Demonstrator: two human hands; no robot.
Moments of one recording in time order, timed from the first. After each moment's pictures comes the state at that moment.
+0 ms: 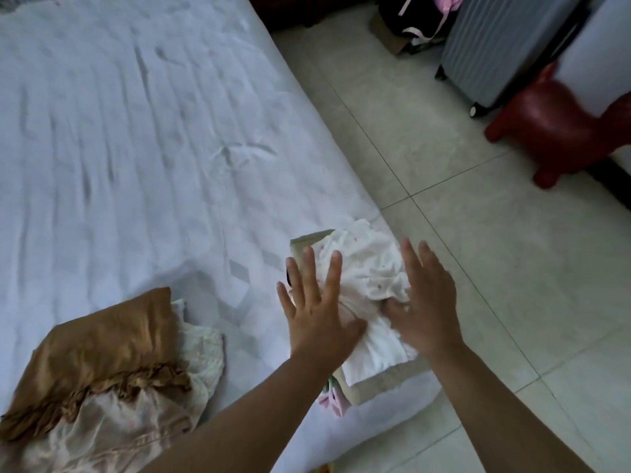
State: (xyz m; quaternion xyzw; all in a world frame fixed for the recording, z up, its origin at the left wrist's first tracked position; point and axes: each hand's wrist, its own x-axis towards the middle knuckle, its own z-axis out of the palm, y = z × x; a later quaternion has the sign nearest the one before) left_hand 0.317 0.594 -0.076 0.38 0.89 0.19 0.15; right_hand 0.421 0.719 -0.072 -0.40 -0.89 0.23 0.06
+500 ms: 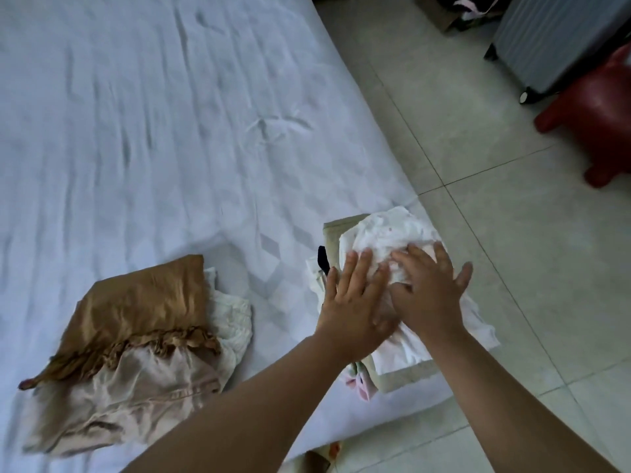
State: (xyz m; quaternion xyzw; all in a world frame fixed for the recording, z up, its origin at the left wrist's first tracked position) left_hand 0.311 0.572 -0.102 0.49 0.83 0.15 0.21; right_hand 0.382 0.685 -0.074 -0.39 -0.90 0.20 -0.02
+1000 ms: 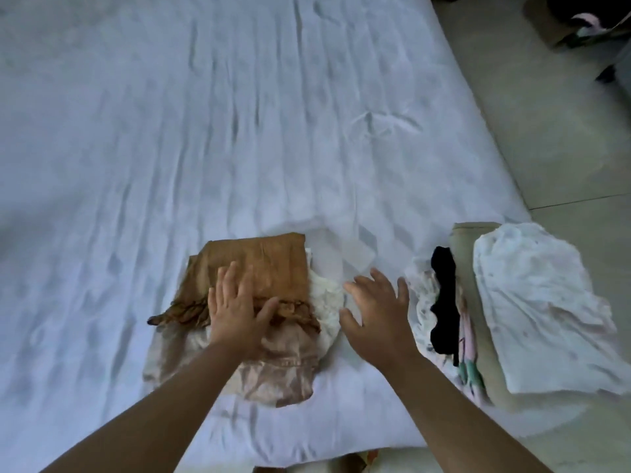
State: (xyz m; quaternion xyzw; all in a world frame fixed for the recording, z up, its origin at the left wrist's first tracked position) left_hand 0.170 0.311 -0.102 0.13 0.97 0.13 0.18; right_hand 0.281 0.502 -0.098 -0.18 -0.95 0.27 0.02
